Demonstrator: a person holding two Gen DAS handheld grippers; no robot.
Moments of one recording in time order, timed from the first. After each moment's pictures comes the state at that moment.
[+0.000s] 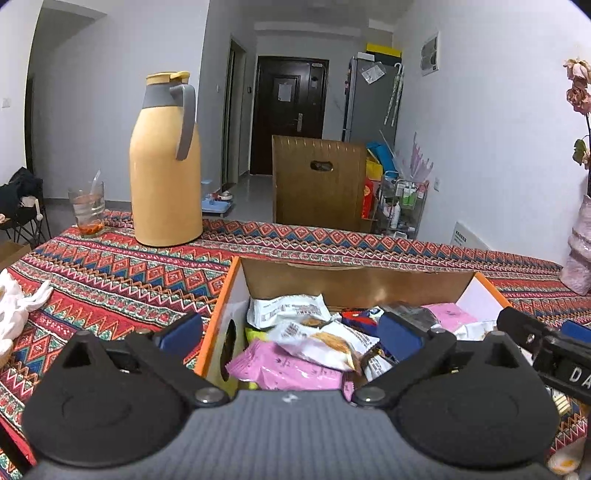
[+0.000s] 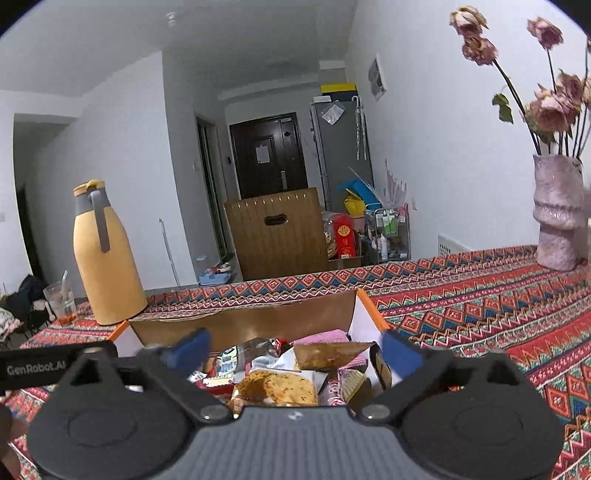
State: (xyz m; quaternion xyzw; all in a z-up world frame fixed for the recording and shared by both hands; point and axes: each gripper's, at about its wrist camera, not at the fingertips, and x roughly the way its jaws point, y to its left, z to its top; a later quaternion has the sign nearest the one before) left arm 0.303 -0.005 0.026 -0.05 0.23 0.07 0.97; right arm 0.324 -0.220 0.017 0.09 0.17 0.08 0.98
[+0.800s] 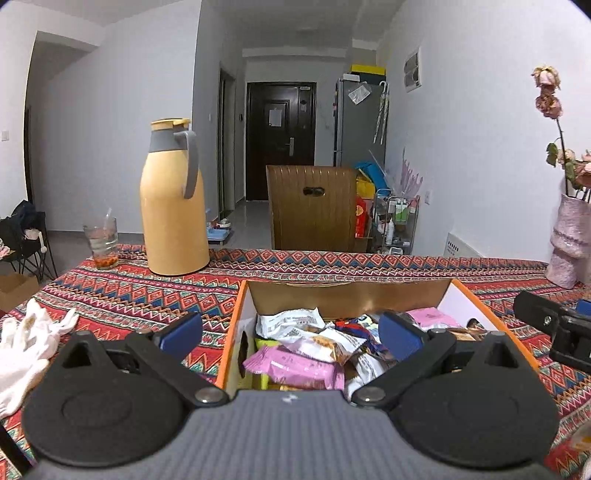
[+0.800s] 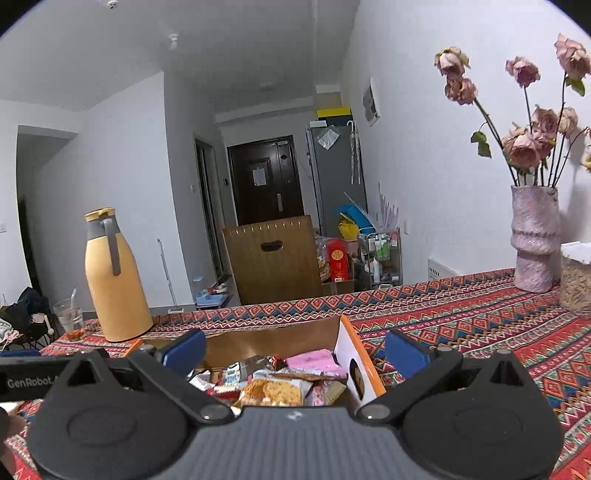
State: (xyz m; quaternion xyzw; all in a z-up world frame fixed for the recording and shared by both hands) left arm 0.241 -0.012 0.057 -0.02 0.19 0.06 0.98; right arm 0.254 -0.234 0.054 0.07 0.14 0.07 0.99
